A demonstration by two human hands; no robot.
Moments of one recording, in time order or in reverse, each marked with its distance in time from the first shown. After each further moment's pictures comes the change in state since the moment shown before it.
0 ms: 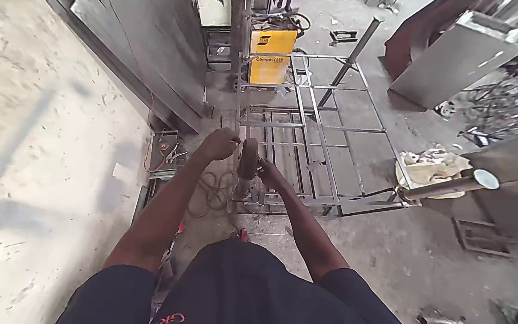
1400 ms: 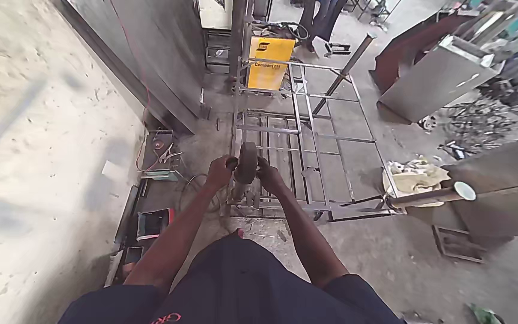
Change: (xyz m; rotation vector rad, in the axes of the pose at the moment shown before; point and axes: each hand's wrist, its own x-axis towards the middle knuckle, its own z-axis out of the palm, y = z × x) left_hand -0.021 -0.018 0.116 -0.656 0.335 -0.208; right_hand -0.008 -0.027 -0.016 0.028 0.056 0.001
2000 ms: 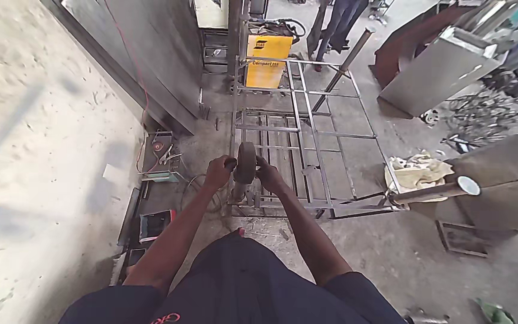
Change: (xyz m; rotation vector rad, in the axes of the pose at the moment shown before) left_hand 0.001 0.007 -0.004 0.013 -0.011 -0.042; right_hand 0.002 0.004 -0.003 0.039 -0.012 -0.060
